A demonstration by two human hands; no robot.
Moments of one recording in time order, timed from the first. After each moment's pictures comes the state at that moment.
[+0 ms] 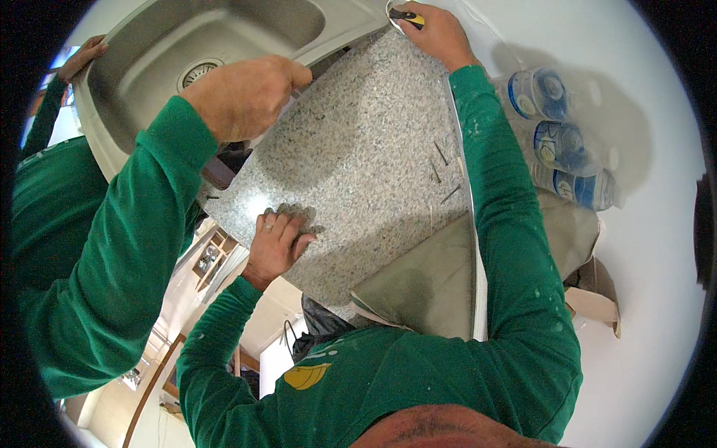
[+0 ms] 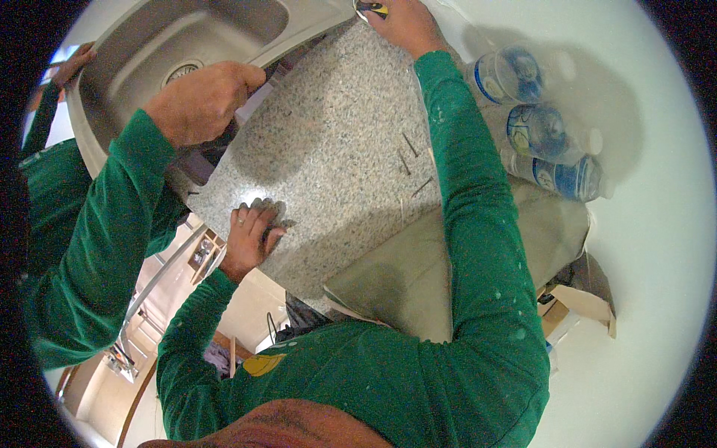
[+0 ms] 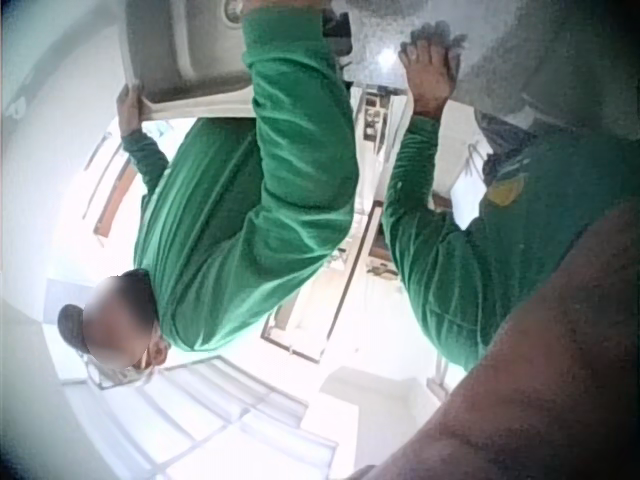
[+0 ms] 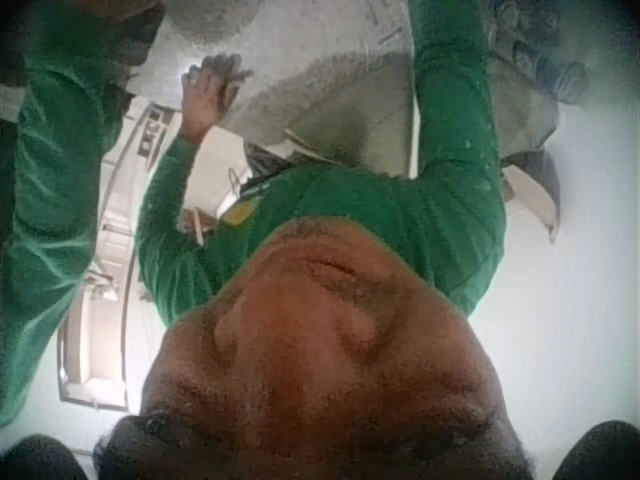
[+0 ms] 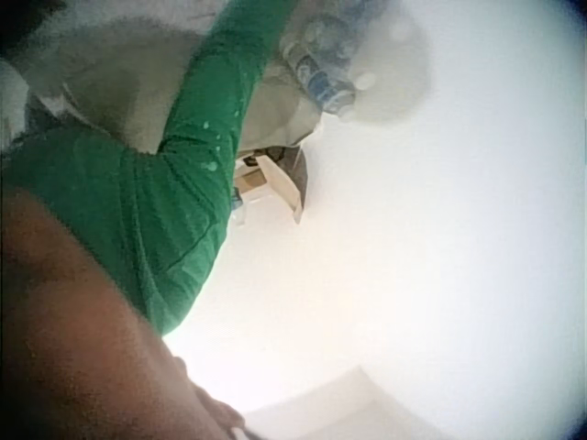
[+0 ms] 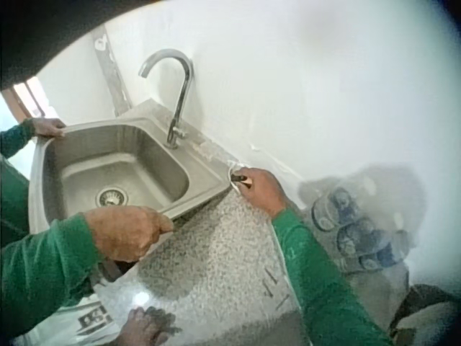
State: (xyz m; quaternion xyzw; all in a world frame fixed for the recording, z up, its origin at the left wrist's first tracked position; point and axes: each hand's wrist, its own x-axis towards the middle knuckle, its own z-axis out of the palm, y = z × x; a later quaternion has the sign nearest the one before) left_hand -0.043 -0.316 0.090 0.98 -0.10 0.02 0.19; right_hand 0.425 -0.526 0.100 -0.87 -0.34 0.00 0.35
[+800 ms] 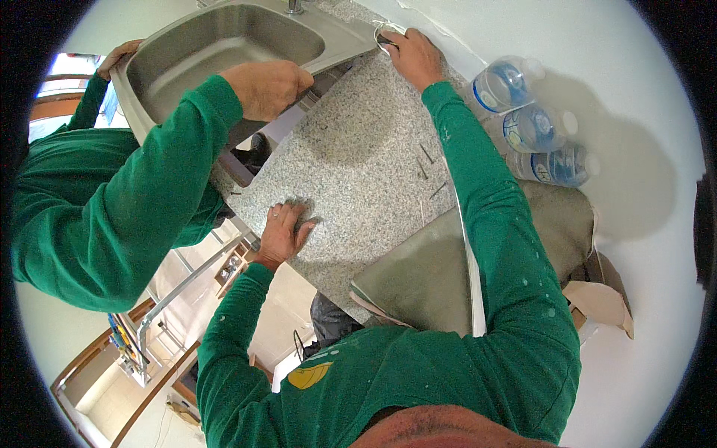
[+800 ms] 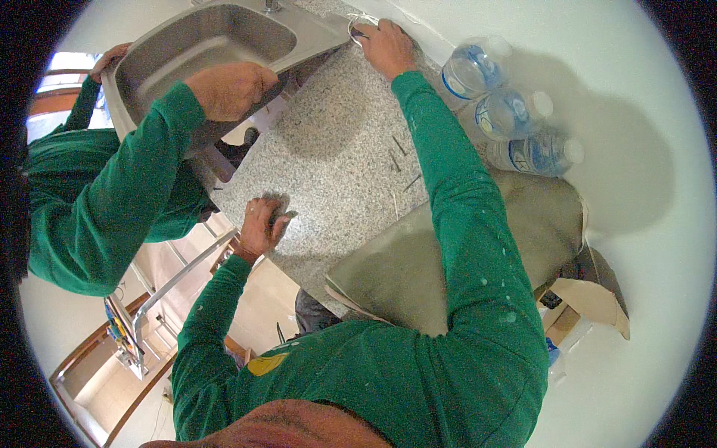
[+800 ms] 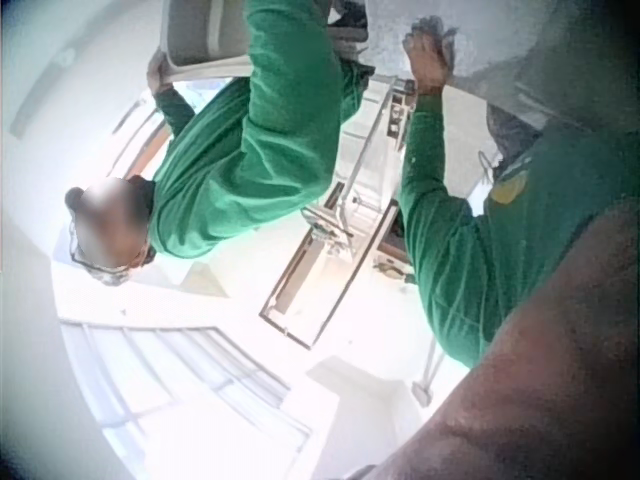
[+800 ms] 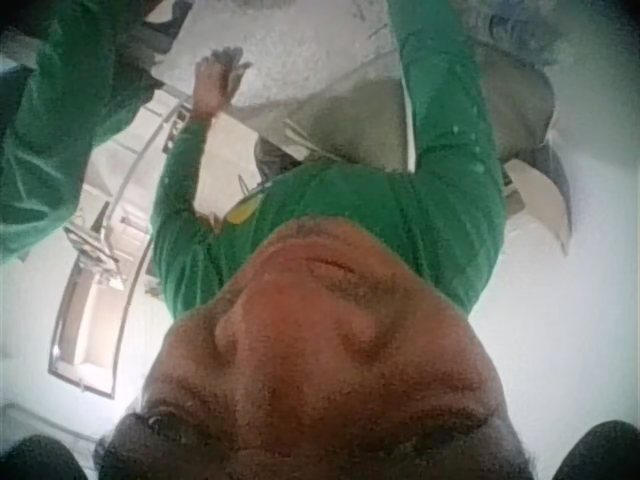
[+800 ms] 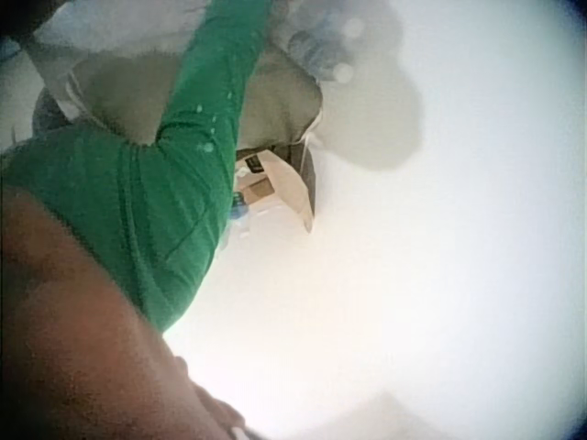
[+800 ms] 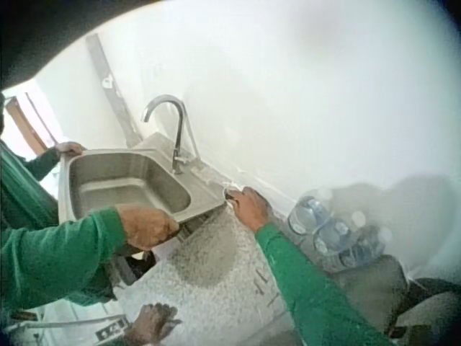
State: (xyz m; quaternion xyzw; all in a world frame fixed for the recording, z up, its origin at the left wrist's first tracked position) left_hand -0.048 -0.312 0.084 0.97 -0.05 0.03 0.22; right_hand 0.409 -0.524 0.073 -0.91 -0.31 -0.13 0.24
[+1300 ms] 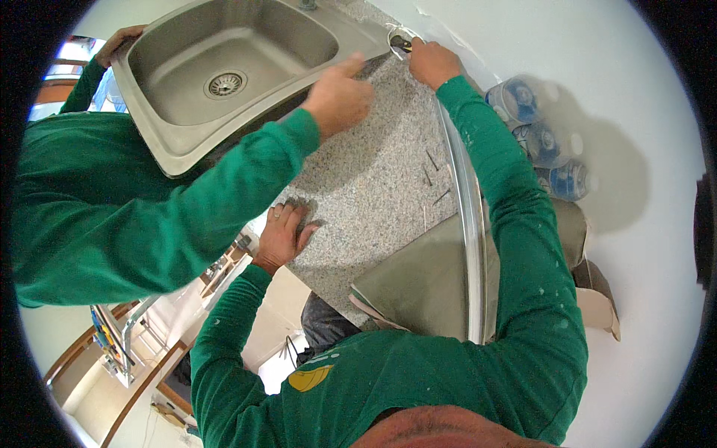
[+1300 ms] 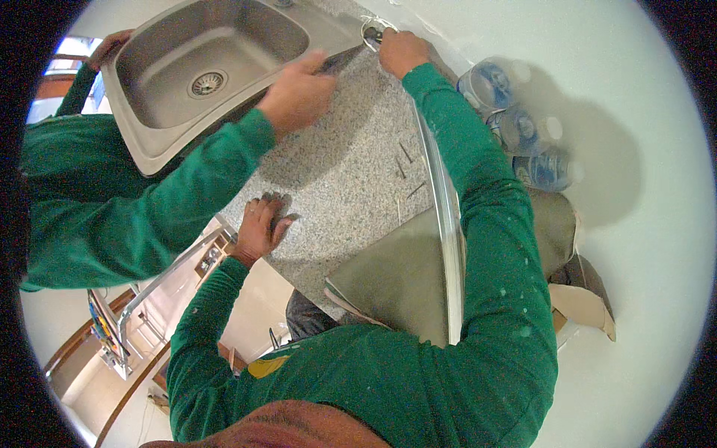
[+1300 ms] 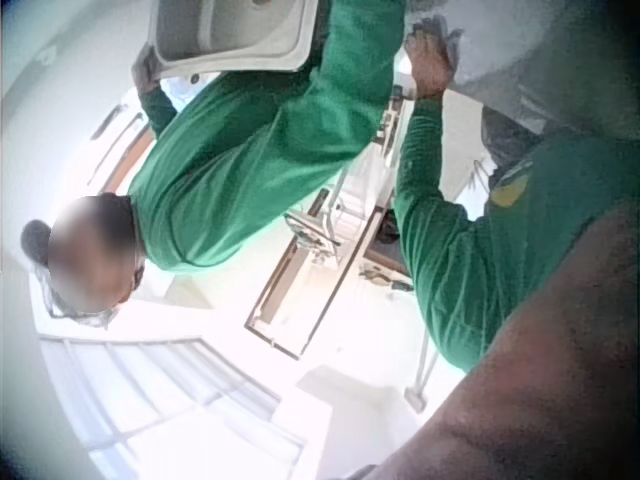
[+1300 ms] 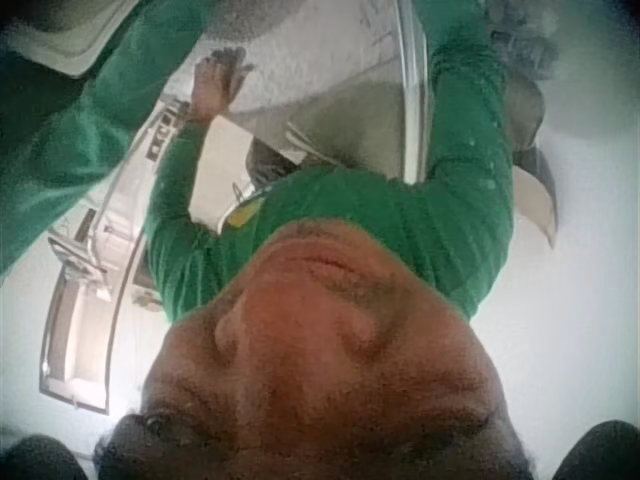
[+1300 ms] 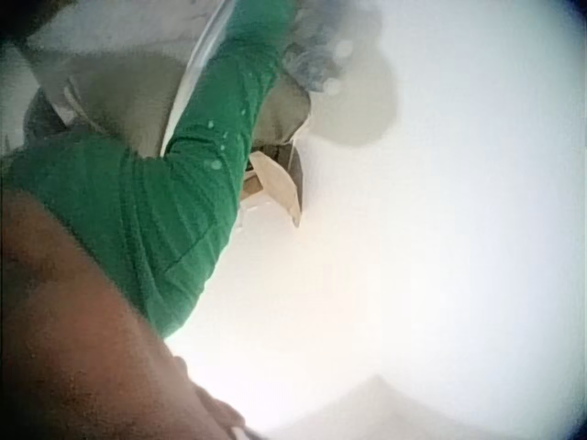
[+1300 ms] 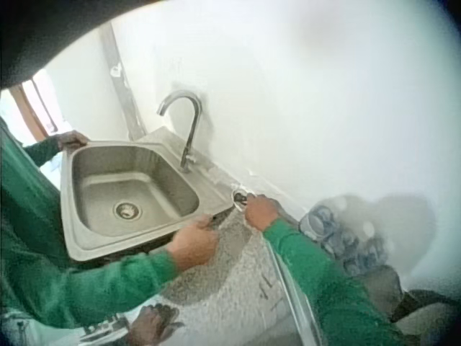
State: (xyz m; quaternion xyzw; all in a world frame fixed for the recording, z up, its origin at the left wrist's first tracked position) left_hand -0.049 -0.313 0.083 0.97 -0.06 0.04 0.23; right_hand 0.419 -0.523 0.101 -0.96 -0.30 0.01 0.00
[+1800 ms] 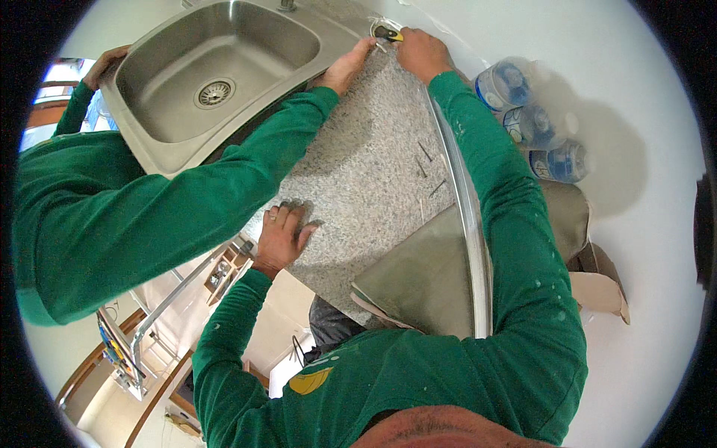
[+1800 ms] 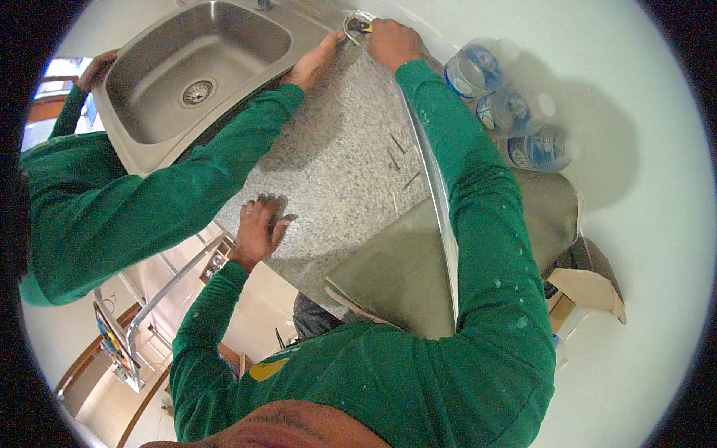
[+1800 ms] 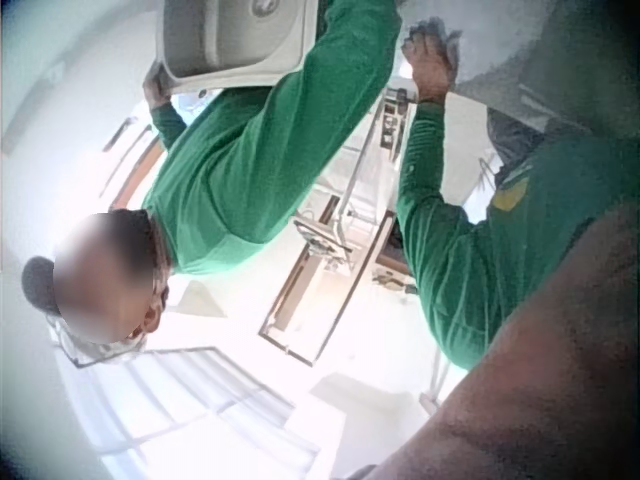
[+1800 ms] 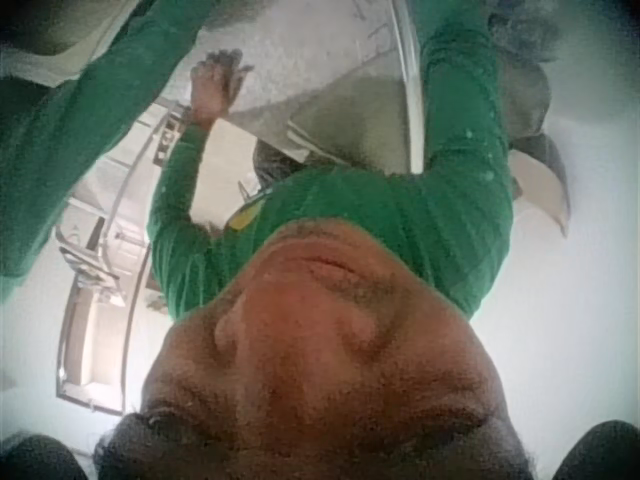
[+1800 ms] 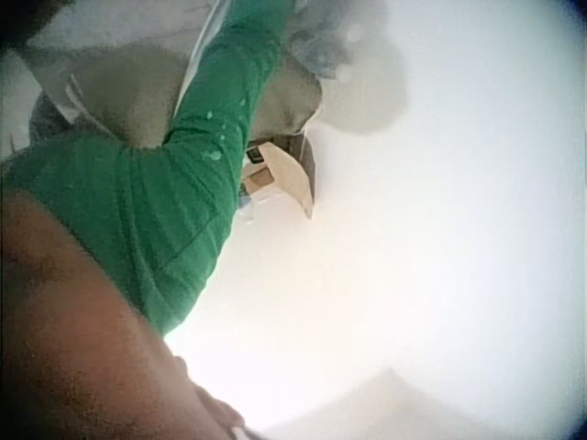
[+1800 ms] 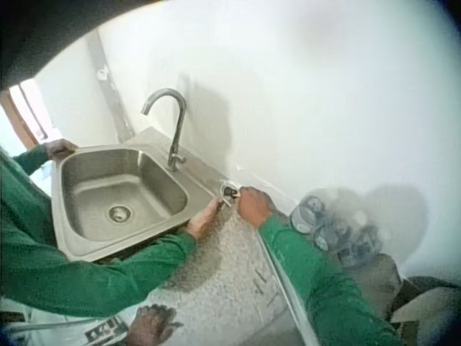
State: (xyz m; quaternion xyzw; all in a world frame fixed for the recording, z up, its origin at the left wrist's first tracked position) left_hand -0.044 -0.318 0.088 0.98 -0.06 0.00 0.19; right_hand 0.426 -0.533 0.089 -0.96 -0.27 -0.04 0.10
